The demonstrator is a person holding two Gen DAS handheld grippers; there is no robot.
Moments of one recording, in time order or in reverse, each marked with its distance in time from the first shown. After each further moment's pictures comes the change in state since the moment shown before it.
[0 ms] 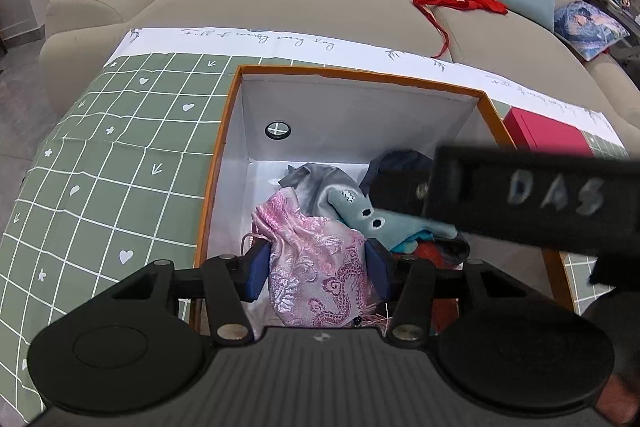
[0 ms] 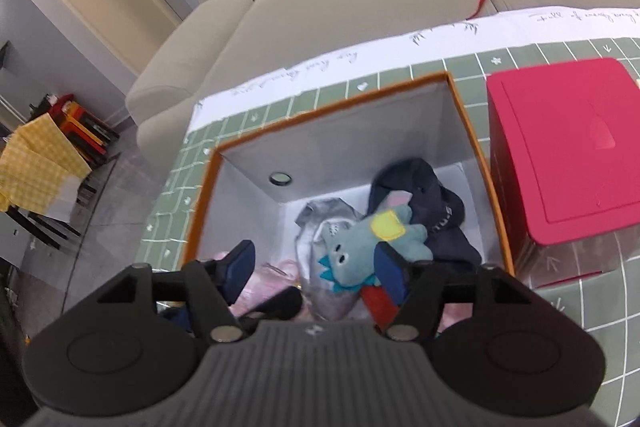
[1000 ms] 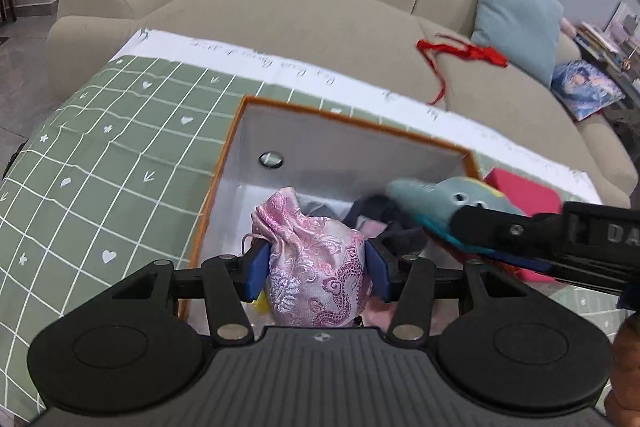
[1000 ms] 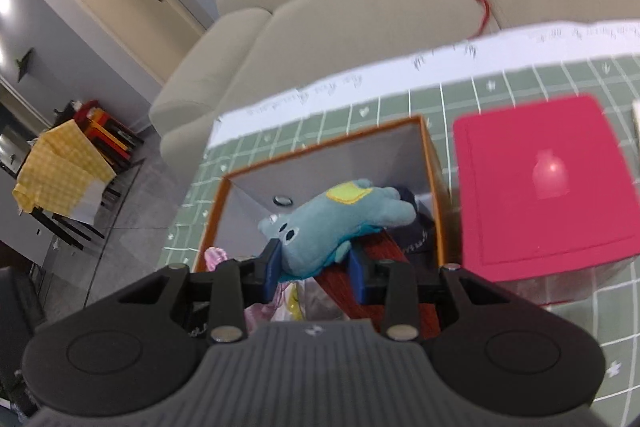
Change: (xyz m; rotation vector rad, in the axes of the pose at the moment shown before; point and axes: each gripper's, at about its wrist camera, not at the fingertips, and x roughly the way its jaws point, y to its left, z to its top) left arm -0.011 0.007 0.009 -0.143 -0.082 -0.064; right arm -0.028 -0.030 0.022 0.001 0.002 0.074
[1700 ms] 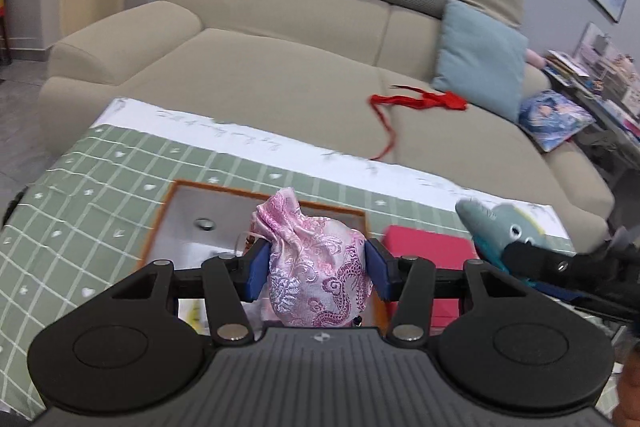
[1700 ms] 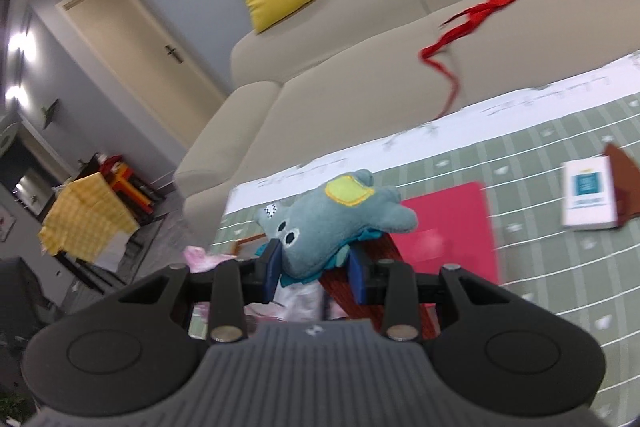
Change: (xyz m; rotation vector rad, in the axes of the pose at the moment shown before) left arm -0.059 -0.087 0.017 0.032 -0.152 -0.018; right arm -0.136 -0.047 0.012 0.006 -0.187 0.090
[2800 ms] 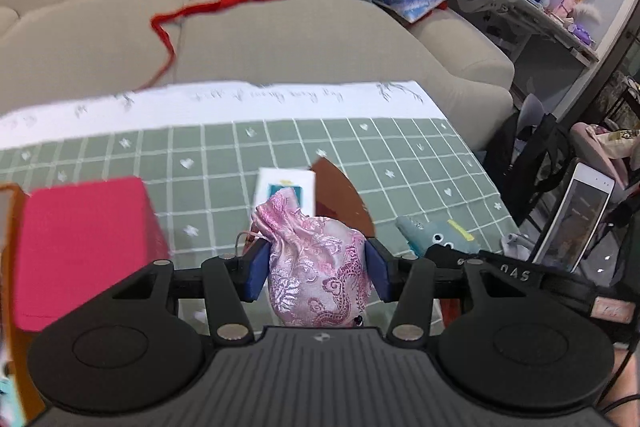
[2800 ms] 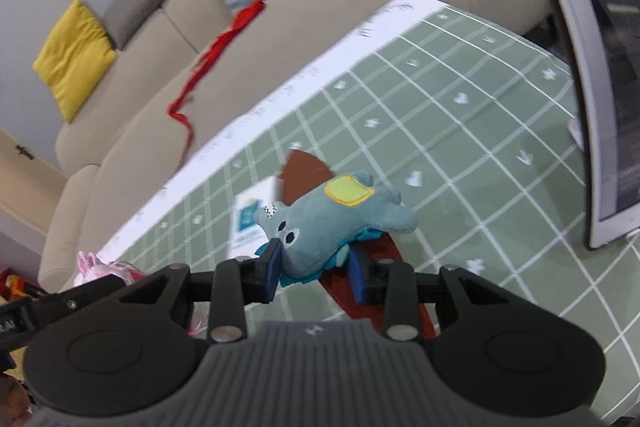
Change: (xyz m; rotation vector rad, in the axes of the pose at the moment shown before) left arm 0.094 -0.261 -0.045 0.286 0.257 -0.257; right arm -0.099 -0.291 0.005 0.341 -0.104 -0.394
